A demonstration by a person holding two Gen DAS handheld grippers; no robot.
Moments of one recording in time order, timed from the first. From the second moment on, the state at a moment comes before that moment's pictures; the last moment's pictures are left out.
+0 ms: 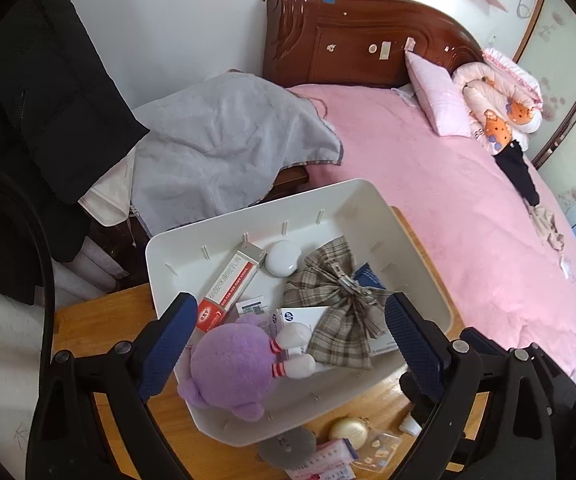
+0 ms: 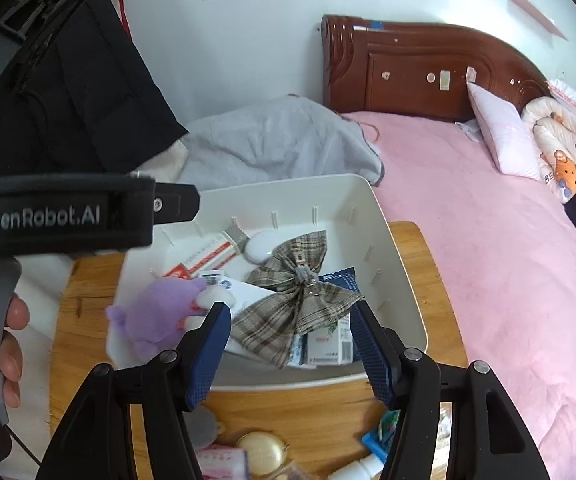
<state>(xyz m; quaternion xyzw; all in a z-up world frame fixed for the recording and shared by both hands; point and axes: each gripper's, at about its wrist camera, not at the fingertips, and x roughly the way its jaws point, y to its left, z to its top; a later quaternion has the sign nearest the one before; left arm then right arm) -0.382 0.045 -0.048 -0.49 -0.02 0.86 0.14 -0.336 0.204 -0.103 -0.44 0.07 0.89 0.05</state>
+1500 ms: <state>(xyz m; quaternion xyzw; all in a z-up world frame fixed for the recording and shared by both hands) -0.292 0.204 -0.091 -0.52 -0.06 0.83 0.17 -0.133 0.316 -0.137 -0.39 0.05 0.92 0.00</state>
